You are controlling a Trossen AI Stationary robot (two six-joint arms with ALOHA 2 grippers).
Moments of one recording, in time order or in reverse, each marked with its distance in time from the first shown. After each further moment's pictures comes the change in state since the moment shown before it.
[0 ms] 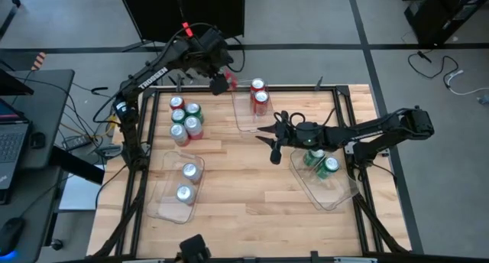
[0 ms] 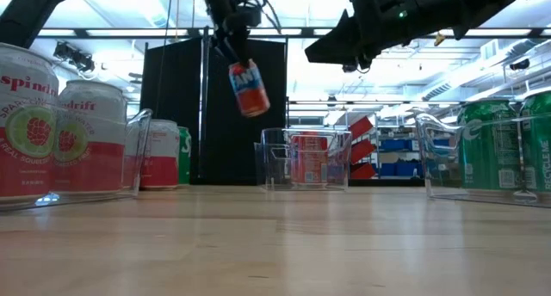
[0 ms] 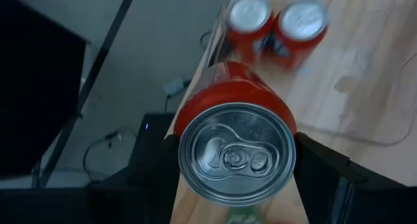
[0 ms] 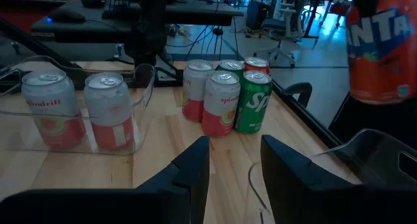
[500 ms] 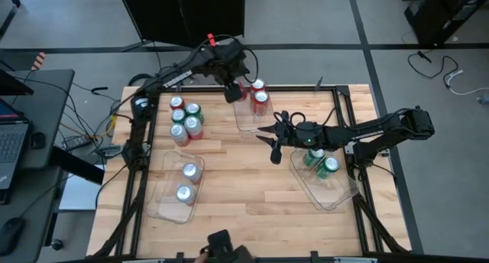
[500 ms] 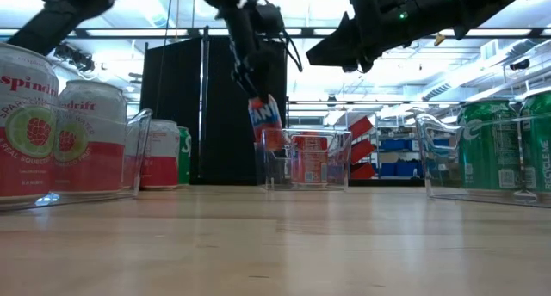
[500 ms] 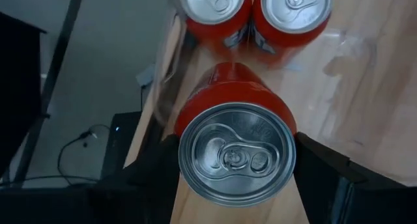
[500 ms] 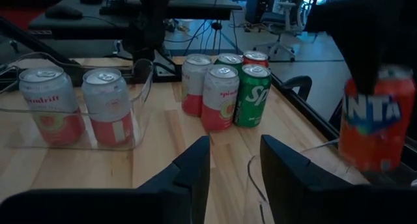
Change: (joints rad) left arm -0.025 0.202 0.000 0.080 0.065 0.031; right arm -0.006 -0.004 0.000 -0.026 0.000 0.022
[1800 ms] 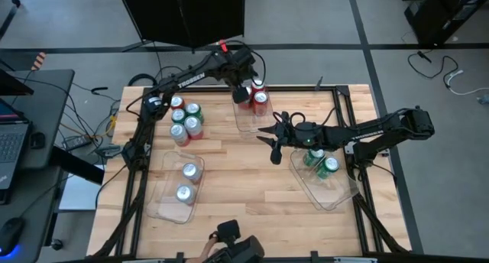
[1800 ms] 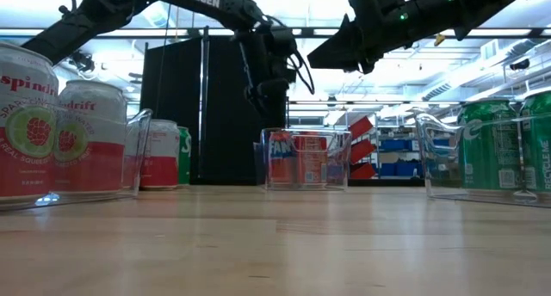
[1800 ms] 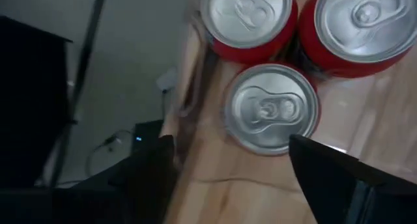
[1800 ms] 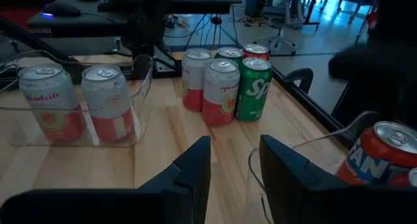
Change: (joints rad) left arm 0.001 0.132 0.058 0.084 -0.091 0.063; right arm 0.000 0.001 0.000 -0.022 0.000 0.027
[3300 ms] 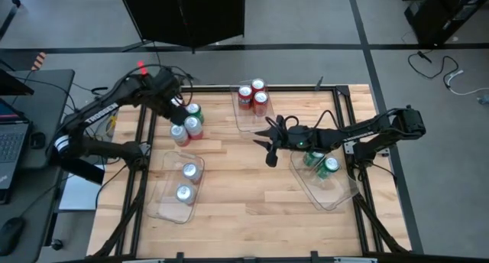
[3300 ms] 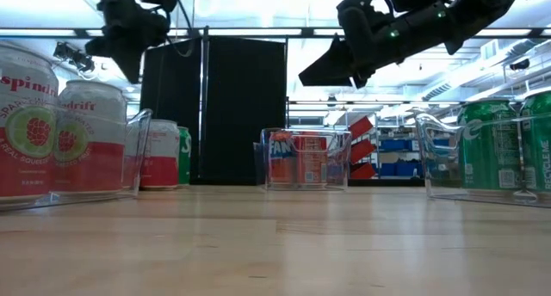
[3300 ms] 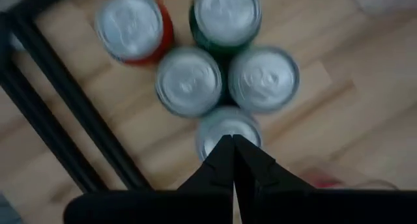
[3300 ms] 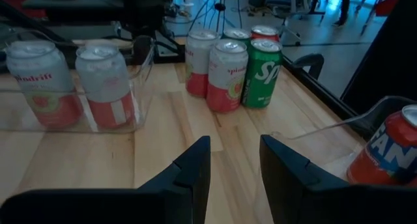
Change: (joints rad) left arm 0.072 -1.041 -0.983 -0.216 0.119 -0.690; right arm 0.001 0.109 0.000 0.072 -0.010 0.007
